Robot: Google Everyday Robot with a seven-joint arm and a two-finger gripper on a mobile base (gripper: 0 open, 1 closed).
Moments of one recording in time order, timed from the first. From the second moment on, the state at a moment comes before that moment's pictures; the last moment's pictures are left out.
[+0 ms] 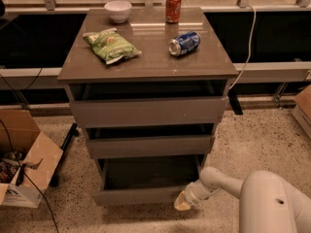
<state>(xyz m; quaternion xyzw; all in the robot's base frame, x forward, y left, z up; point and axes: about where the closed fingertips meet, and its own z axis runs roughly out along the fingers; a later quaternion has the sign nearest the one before) 0.517 -0.133 0.174 -0.59 0.75 0.26 0.15</state>
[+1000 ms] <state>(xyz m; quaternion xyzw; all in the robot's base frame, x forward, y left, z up) 0.612 -0.144 0.191 -0.59 0.74 0.24 0.21</state>
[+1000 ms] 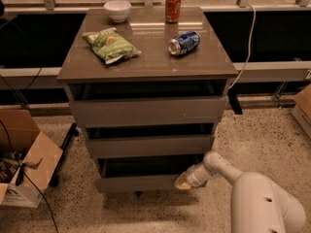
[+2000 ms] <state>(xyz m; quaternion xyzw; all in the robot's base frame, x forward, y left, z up) 0.635 -0.155 0.160 -0.56 0.76 0.20 0.27</state>
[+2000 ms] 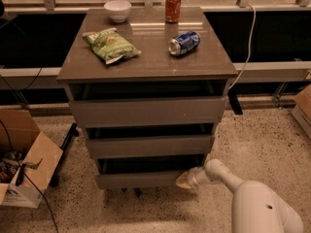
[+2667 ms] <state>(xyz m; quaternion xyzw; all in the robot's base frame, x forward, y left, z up) 0.653 -0.152 0.164 -0.55 0.75 0.17 0.31</state>
